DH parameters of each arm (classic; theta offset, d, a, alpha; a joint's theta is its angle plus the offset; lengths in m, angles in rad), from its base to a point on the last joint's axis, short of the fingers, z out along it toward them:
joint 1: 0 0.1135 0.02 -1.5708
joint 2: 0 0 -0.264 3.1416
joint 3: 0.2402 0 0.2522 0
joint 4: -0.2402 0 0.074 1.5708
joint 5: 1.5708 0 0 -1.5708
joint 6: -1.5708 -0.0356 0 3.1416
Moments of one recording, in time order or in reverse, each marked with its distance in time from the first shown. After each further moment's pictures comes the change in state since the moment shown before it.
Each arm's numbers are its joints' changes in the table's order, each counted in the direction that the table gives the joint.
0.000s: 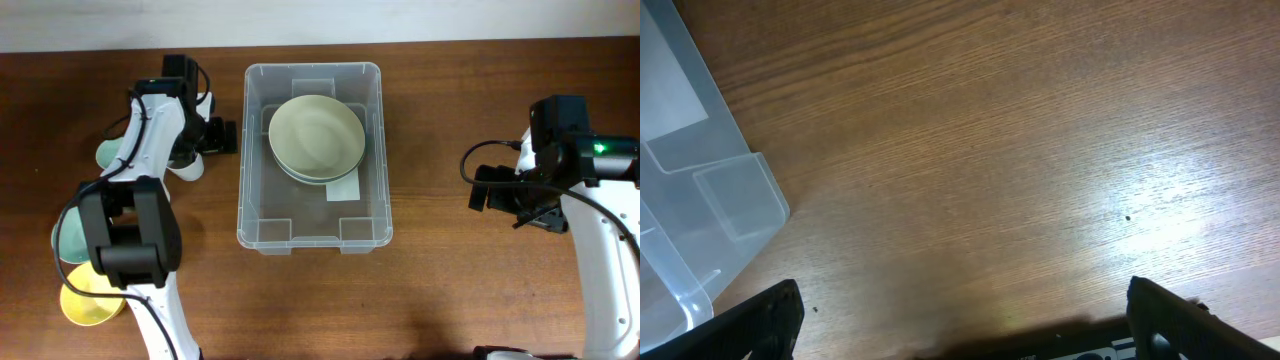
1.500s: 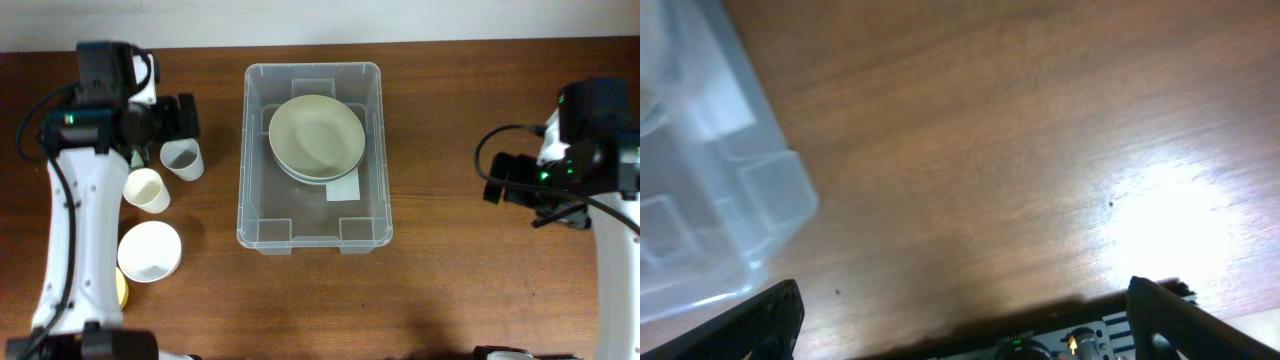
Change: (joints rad) left arm 0.054 -0.529 -0.062 -0.009 -0.047 0.007; right arm 0.000 -0.010 0.187 -0.146 0.000 -0.016
